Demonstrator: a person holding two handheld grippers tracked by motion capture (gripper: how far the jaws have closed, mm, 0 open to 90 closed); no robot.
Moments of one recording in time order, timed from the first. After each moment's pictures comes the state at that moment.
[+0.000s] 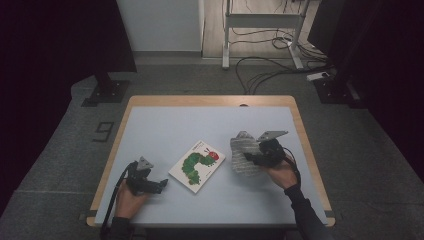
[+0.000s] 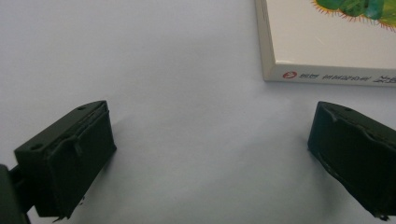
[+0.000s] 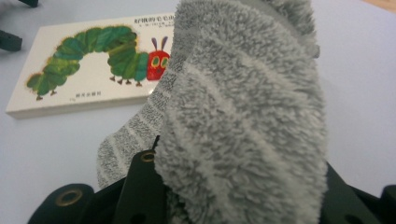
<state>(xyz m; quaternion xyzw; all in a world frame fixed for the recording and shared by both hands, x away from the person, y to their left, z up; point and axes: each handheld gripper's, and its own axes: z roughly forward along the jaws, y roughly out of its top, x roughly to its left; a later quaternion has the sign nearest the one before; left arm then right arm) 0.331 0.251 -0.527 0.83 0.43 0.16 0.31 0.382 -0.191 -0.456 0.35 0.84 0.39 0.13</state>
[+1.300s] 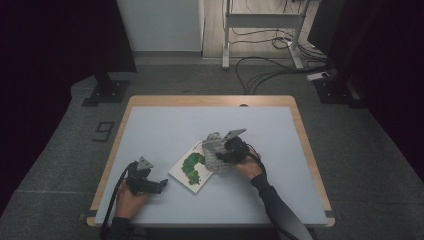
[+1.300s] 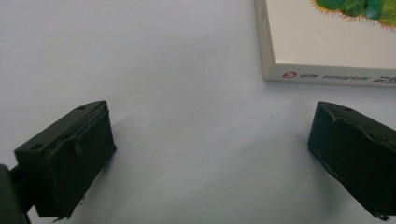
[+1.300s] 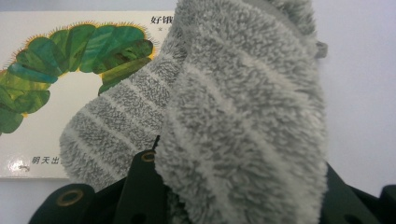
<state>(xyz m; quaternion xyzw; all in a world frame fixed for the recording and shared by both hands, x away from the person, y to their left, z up) 0.331 0.251 -0.527 0.83 0.43 0.16 0.31 0.428 -0.099 -0.506 0.30 0.88 0.36 0.11</state>
